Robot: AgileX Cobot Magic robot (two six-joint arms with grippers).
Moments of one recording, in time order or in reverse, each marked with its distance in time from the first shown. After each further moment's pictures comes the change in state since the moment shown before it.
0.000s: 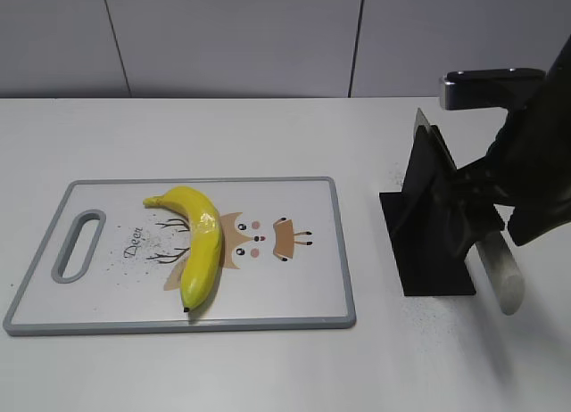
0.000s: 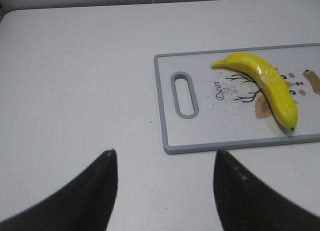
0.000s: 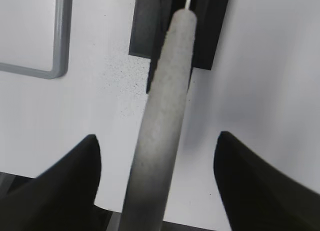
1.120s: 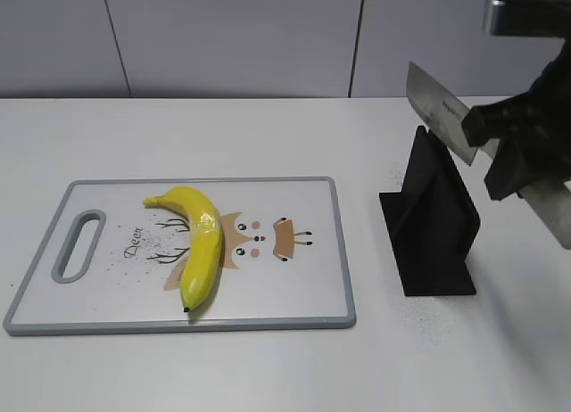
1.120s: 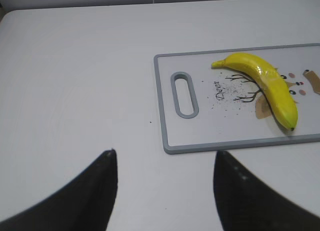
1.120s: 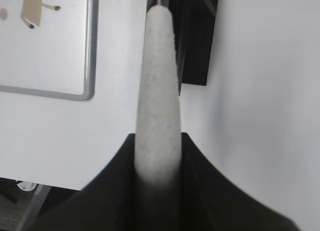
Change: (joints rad) left arm 0.000 0.000 0.000 0.000 0.000 0.000; right arm 0.001 -0.137 -0.057 -0.015 0.044 0.074
